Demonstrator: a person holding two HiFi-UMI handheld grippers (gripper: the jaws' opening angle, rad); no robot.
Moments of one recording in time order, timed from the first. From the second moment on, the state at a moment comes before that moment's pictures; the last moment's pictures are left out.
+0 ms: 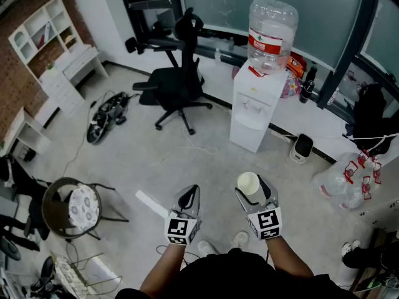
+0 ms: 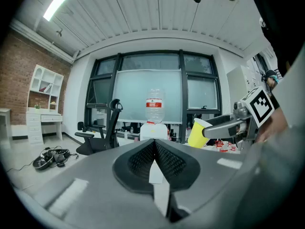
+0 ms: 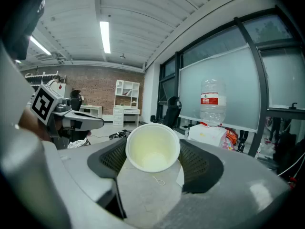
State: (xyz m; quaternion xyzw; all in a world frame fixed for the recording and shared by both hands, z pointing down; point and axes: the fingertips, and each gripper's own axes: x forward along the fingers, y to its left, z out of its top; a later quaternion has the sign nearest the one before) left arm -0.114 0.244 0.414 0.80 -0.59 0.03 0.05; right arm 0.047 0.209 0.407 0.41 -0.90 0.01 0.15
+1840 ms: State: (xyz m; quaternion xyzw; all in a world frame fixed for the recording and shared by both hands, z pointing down) left arm -0.055 0.059 0.427 0.84 -0.54 0.07 0.08; right arm 0.090 0.033 0.423 0.44 -0.89 0.05 0.14
